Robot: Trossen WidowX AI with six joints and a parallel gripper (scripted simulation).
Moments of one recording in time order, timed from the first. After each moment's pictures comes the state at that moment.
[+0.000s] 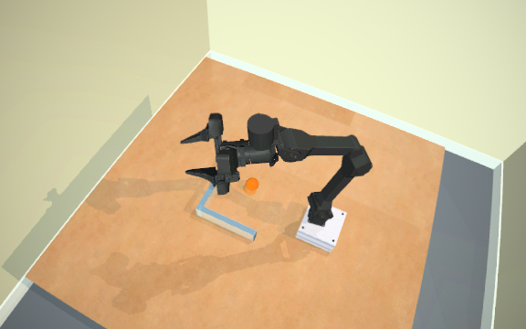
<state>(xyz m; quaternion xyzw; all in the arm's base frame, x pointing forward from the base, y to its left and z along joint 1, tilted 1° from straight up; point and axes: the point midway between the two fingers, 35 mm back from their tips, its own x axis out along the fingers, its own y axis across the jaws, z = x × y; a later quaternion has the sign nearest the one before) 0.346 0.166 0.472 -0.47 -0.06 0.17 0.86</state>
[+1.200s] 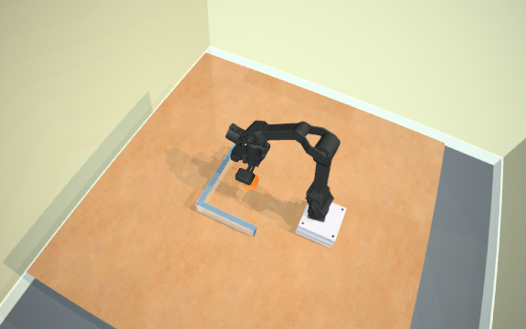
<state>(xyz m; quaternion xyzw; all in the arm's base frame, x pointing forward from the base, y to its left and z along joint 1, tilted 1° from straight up) 0.280 -0.088 0.052 0.04 0.69 -0.06 0.72</state>
